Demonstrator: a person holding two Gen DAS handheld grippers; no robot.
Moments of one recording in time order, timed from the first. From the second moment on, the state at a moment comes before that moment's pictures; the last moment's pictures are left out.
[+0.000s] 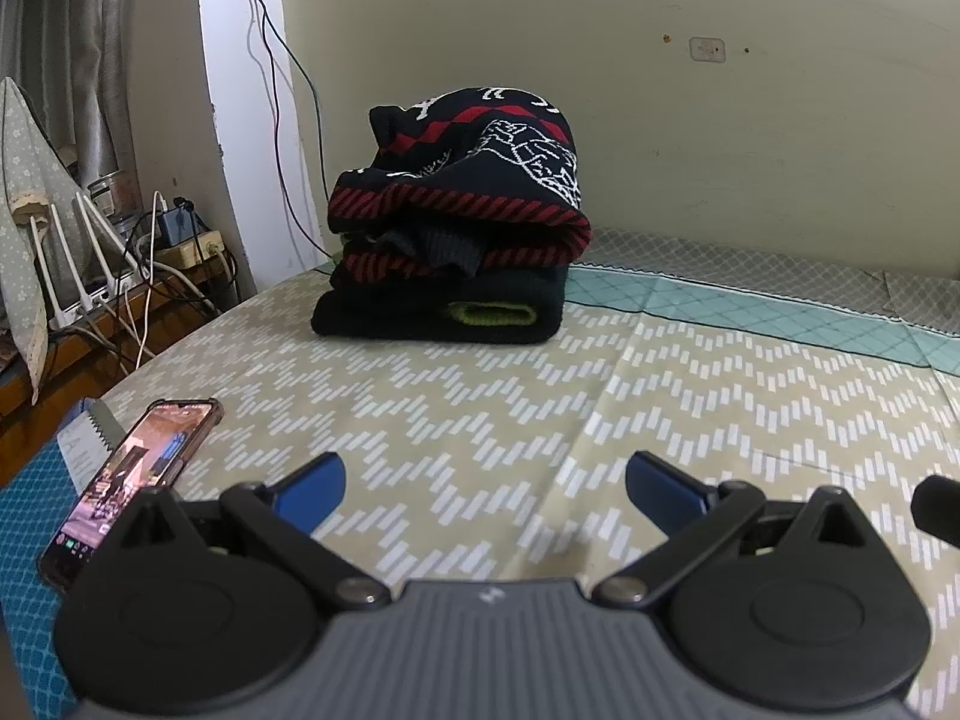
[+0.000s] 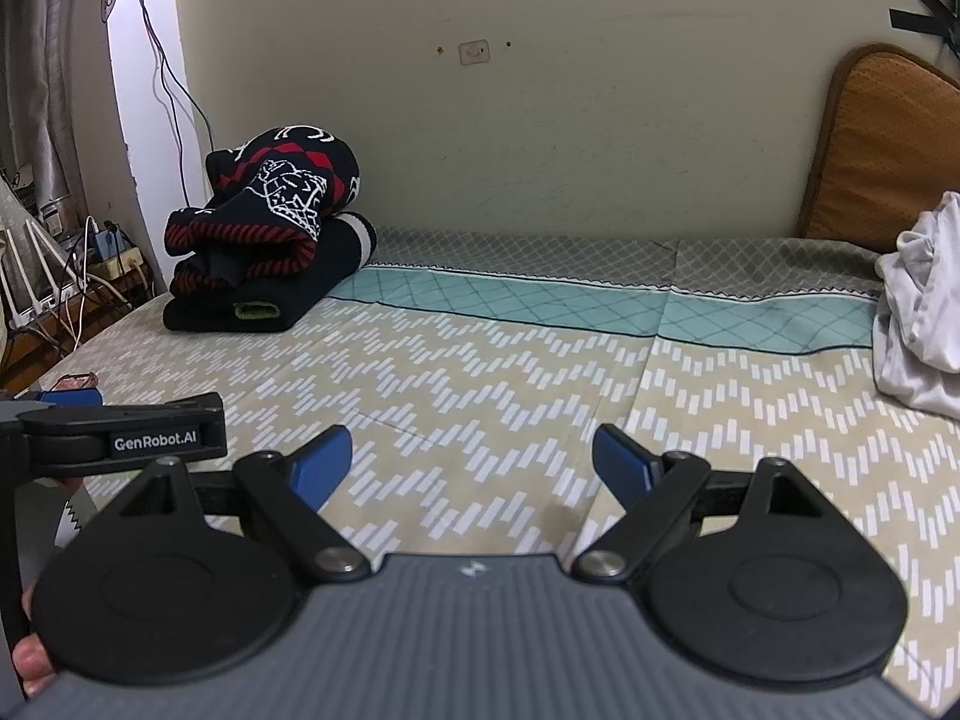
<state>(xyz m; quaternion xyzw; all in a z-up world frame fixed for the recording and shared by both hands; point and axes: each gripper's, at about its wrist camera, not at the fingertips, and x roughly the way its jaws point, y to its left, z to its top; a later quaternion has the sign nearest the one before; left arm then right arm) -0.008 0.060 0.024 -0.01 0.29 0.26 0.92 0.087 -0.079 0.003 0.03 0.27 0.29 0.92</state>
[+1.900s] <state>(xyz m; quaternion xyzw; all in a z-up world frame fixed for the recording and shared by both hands) -0.008 0.064 0.021 -0.02 0.30 0.28 0.91 0.086 -0.077 0.002 0.02 0.27 0.30 0.92</state>
